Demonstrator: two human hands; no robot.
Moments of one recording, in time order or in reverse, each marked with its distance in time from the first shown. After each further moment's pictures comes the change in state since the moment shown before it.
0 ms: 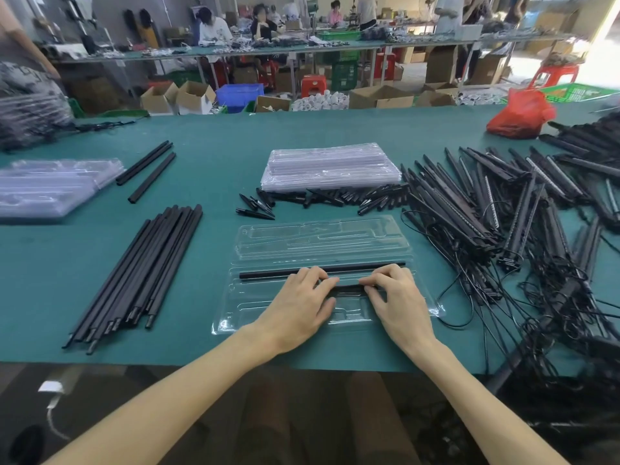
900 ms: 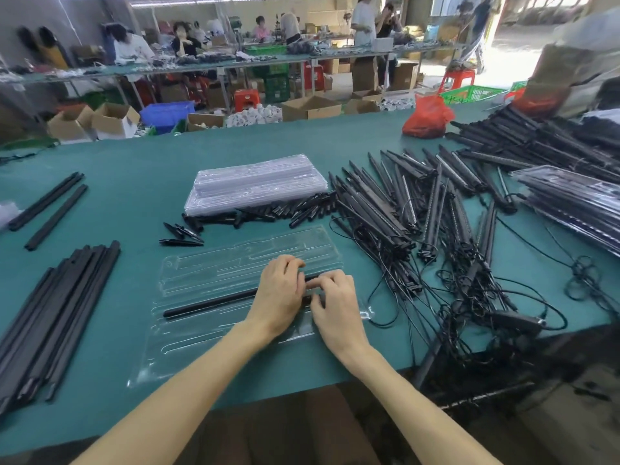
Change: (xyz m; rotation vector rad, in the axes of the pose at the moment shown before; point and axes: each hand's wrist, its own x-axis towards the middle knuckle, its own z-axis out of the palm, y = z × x) left_hand 0.095 0.040 0.033 -0.150 0.138 -0.129; right_hand 0.002 -0.003 -0.009 0.152 0.100 0.118
